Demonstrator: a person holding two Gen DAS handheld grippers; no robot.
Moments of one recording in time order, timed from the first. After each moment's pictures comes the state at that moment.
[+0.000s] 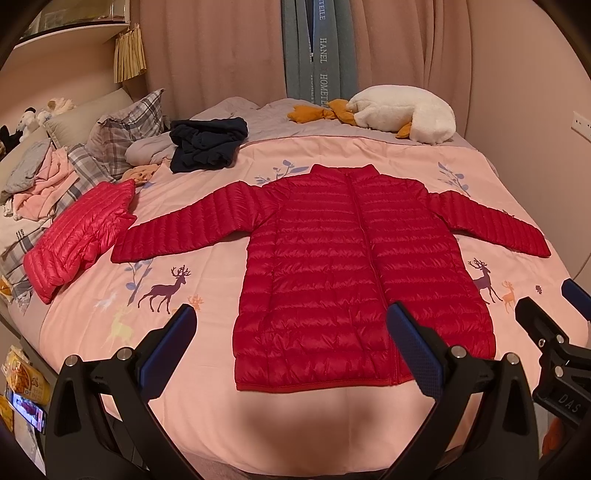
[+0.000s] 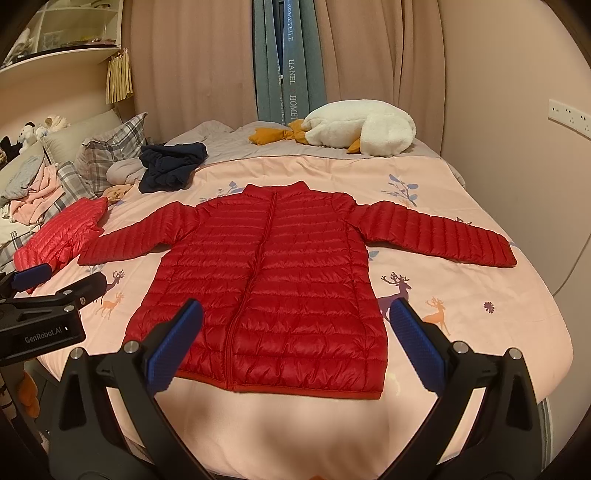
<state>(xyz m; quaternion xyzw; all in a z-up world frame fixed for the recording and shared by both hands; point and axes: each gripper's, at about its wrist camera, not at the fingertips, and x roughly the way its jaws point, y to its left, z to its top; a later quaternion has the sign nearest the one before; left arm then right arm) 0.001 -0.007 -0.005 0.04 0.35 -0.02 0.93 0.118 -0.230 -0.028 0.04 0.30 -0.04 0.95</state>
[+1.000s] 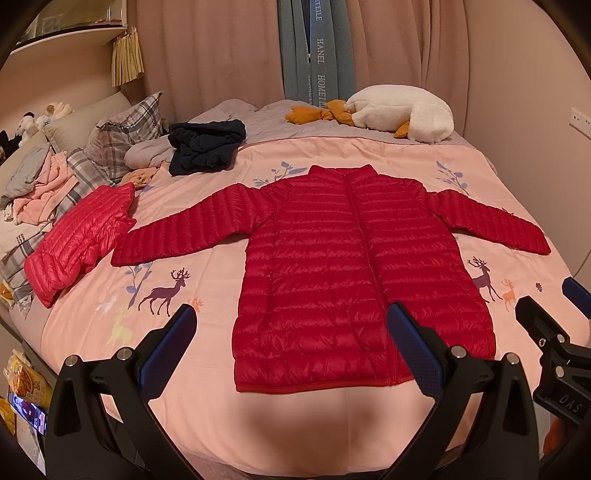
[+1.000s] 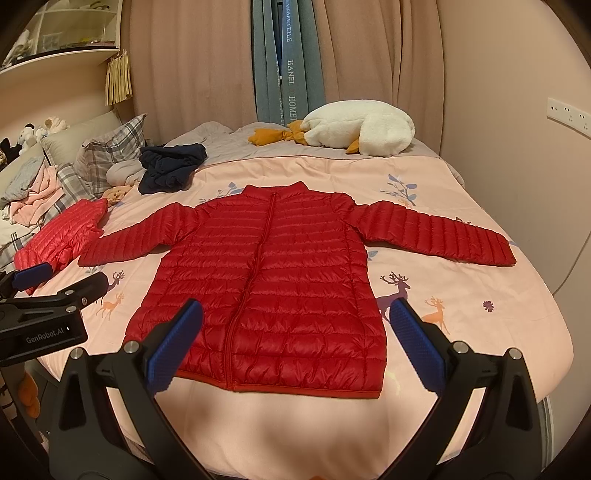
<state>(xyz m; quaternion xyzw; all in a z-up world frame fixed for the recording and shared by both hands) 0.002 -0.010 -0.004 0.05 0.35 -0.02 0.93 0.117 -0.233 -0.030 0.04 0.29 -0.03 0.95</state>
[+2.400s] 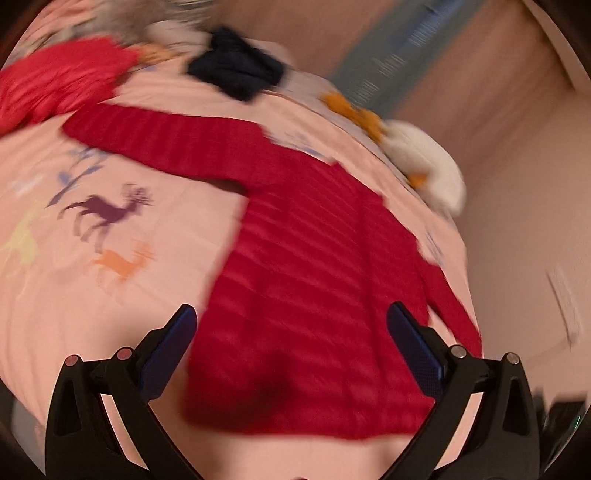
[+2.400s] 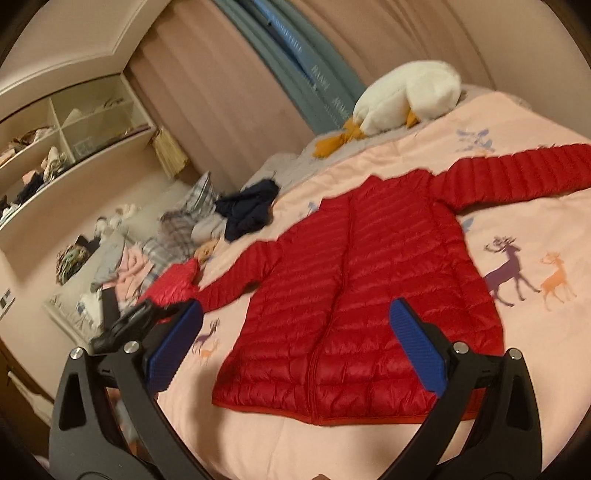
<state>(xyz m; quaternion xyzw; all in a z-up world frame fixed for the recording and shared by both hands) 0.096 0.113 -0.093 -0.28 0.39 -0.06 0.88 0.152 -0.279 -0.073 0.26 0.25 0.16 0.92</state>
